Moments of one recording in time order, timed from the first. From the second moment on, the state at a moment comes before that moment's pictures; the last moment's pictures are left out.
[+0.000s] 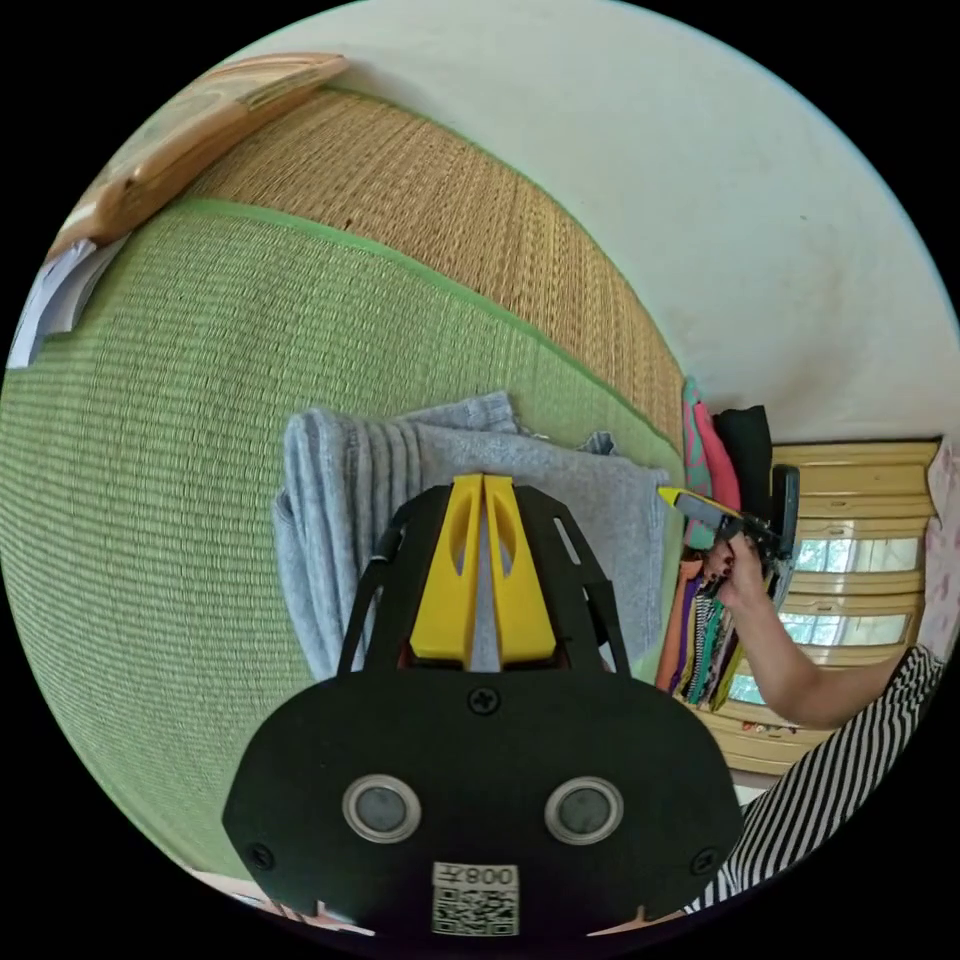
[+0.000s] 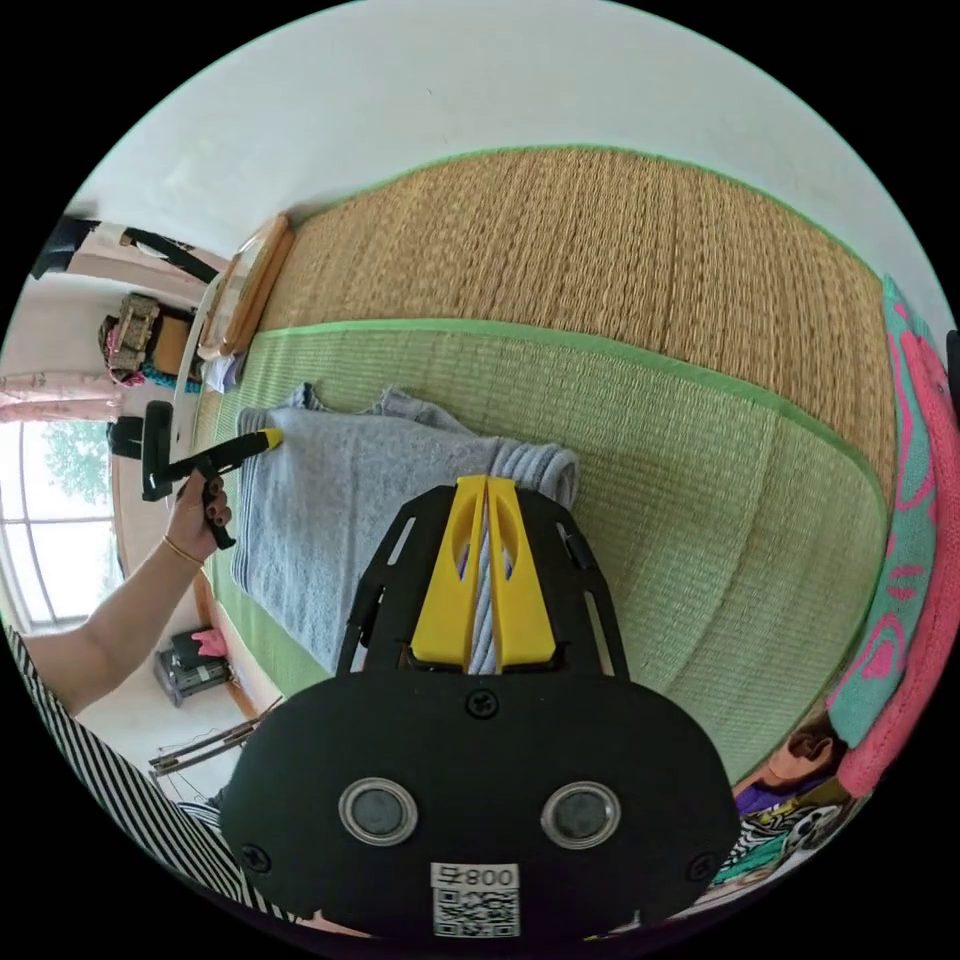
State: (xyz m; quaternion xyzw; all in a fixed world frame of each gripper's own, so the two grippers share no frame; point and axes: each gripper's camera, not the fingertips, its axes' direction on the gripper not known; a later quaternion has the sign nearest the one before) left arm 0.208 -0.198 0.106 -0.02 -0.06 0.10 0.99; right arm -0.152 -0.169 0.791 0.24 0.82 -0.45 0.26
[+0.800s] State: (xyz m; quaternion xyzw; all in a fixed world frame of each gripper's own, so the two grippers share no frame) left arm 0.028 0.035 0.021 0.04 0.05 -0.18 0.98; right arm 0.000 -0.188 0.882 0.14 0.85 -0.42 0.29
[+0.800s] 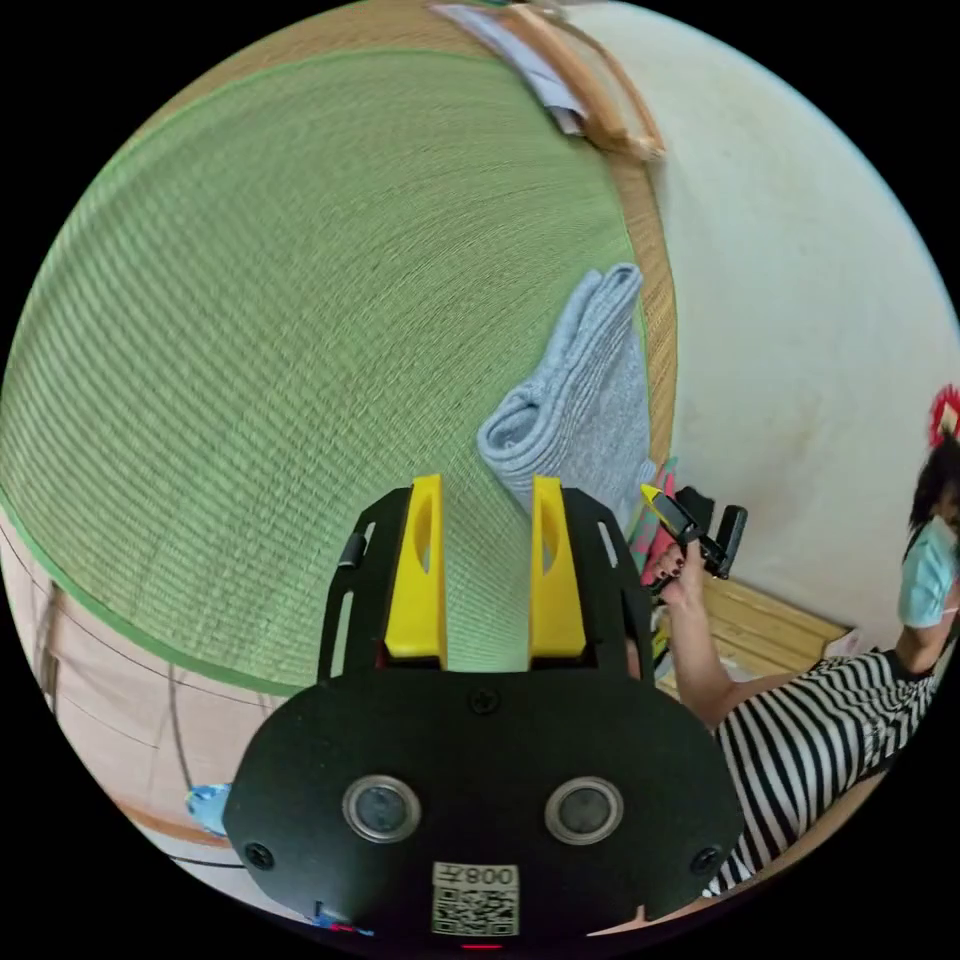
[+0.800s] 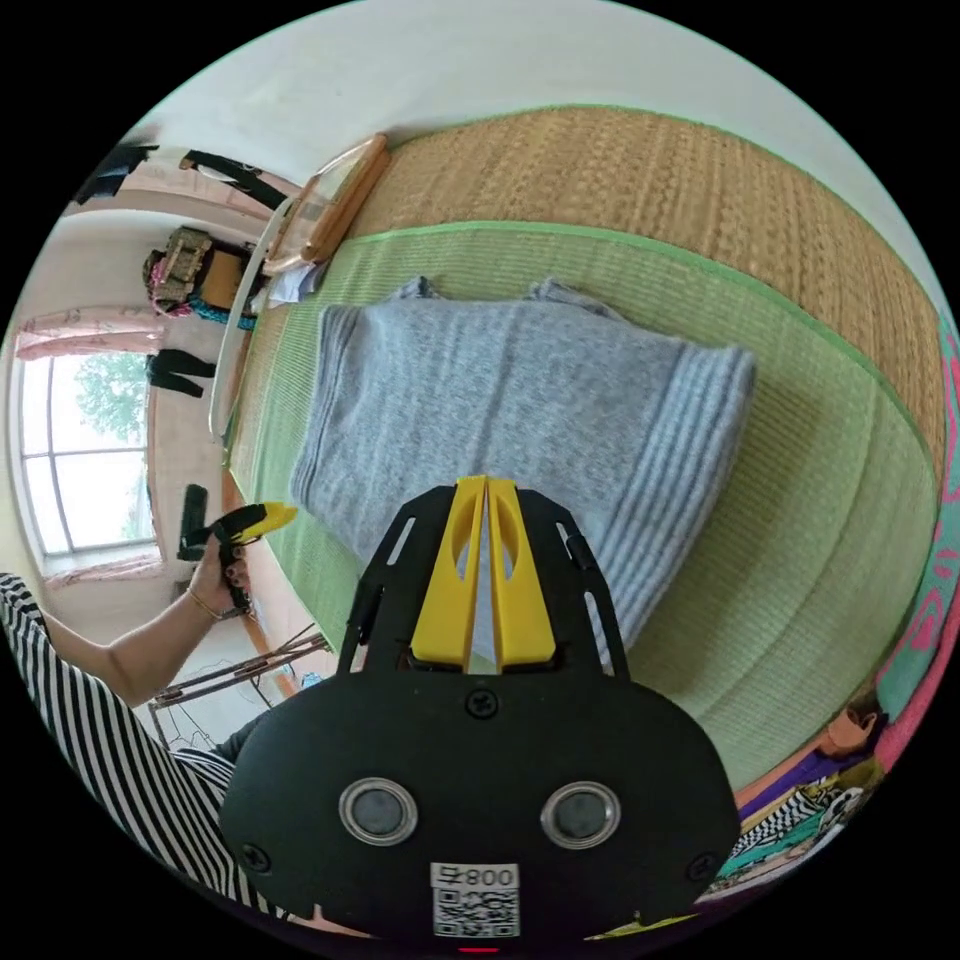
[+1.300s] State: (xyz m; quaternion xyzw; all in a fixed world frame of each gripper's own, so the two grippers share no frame) left arm -0.003 0.070 0.054 0.07 0.14 -0.16 0.97; right arm 0.126 -0.350 1.048 0.01 0.89 -0.36 0.27
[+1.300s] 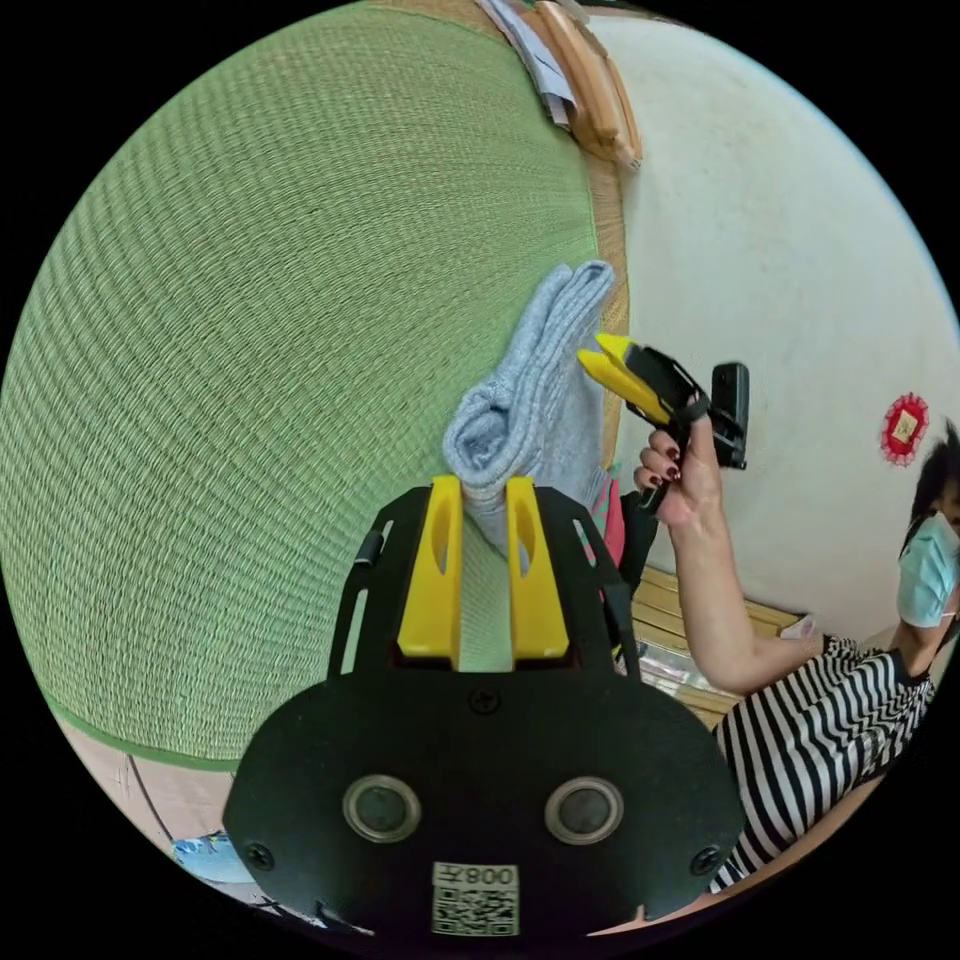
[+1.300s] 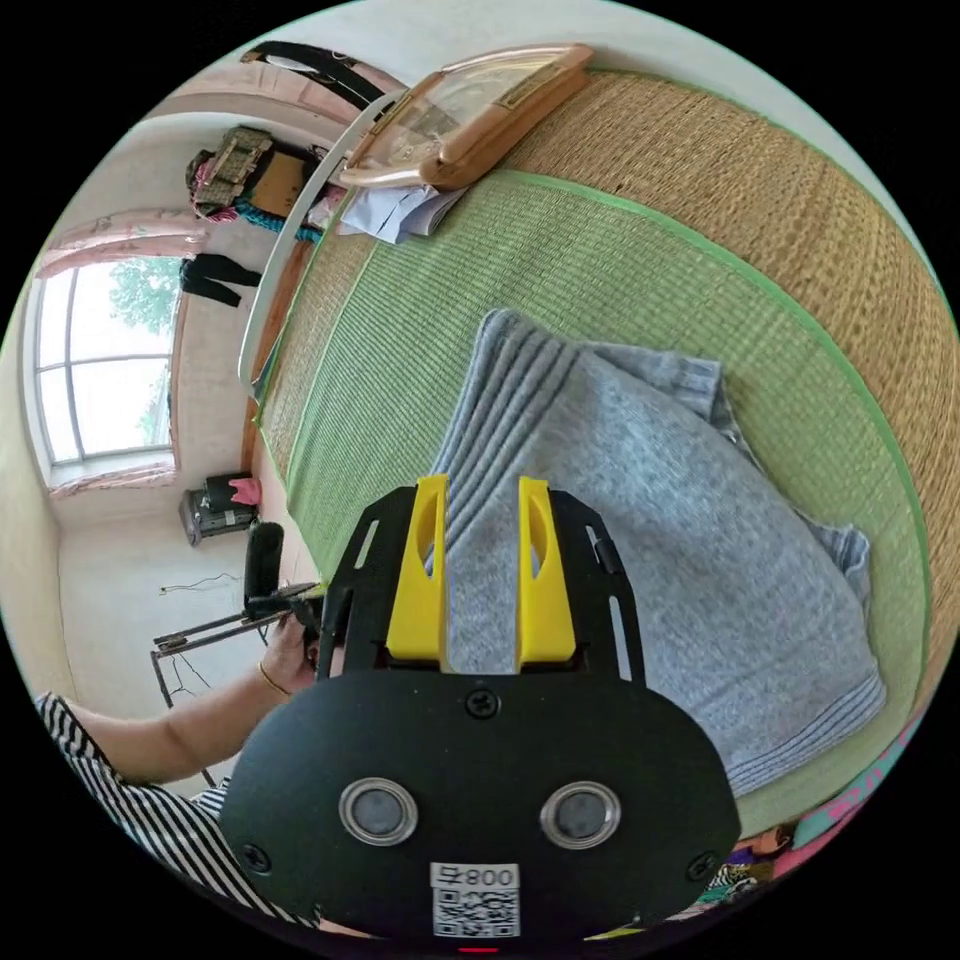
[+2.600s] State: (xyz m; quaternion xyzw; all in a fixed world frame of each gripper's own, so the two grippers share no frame) left arm 0.143 0.100 0.227 -0.02 -0.03 0.09 1.00; right arm 0.234 -0.420 1.114 0.10 0.95 -0.27 0.13
